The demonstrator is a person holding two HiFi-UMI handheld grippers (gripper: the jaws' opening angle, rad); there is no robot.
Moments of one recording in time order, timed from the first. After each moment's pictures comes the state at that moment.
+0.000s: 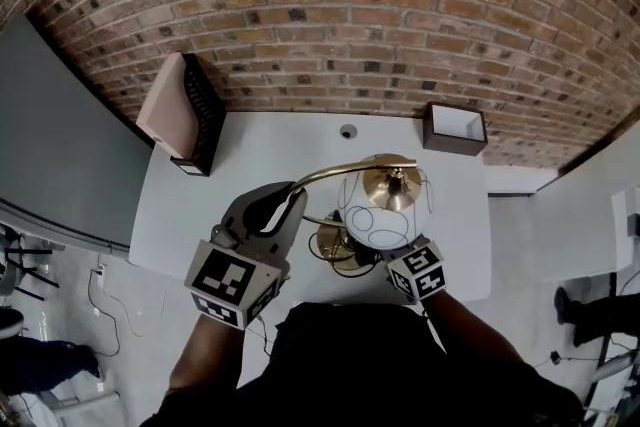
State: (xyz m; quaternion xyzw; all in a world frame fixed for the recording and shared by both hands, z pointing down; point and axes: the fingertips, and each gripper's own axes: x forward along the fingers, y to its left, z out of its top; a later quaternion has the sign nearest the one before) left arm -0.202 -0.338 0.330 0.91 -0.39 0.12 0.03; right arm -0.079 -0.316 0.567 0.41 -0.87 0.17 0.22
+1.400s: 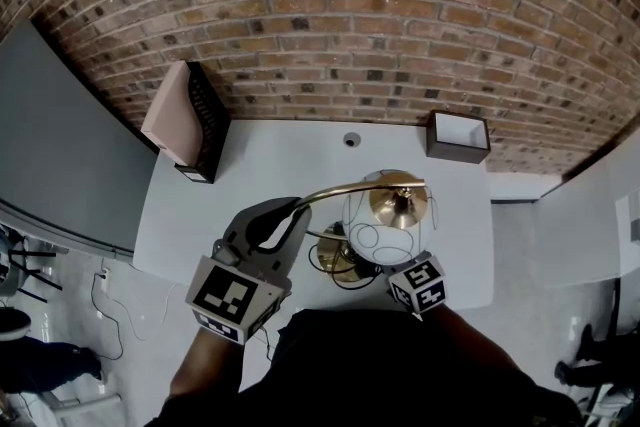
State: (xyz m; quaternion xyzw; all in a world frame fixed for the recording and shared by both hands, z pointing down) left arm -0.197 -0.327 0.325 0.92 -0.38 0.13 0.03; right arm -0.083 -0.308 0.564 0.41 -0.87 0.18 0.21
